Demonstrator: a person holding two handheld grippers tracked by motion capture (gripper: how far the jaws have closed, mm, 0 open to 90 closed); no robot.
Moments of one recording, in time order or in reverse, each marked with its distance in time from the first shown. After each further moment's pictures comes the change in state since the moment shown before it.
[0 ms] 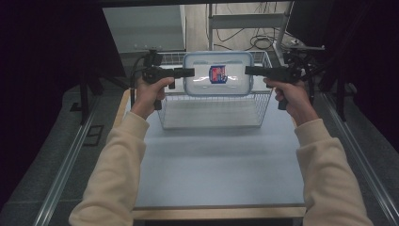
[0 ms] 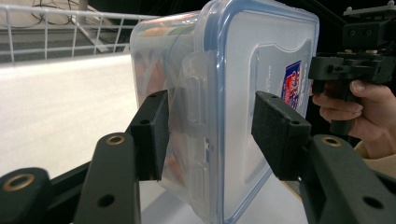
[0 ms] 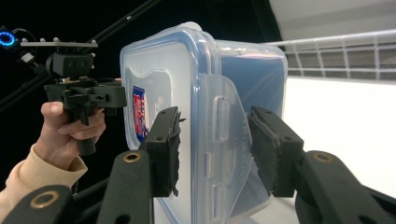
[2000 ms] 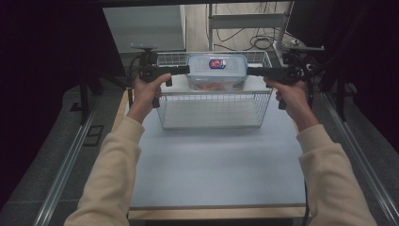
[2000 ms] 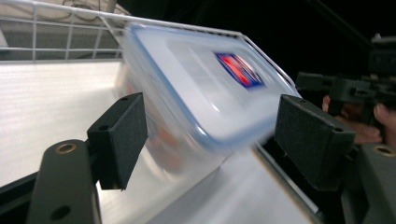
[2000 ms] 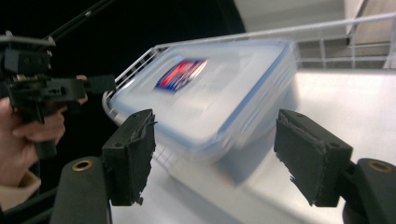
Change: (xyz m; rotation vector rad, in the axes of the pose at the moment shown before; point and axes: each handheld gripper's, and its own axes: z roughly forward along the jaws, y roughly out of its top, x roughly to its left) left arm 0.003 -0.009 -0.013 -0.024 0.094 -0.045; right arm -0.005 -0.005 0.000 0.016 -0.142 0.014
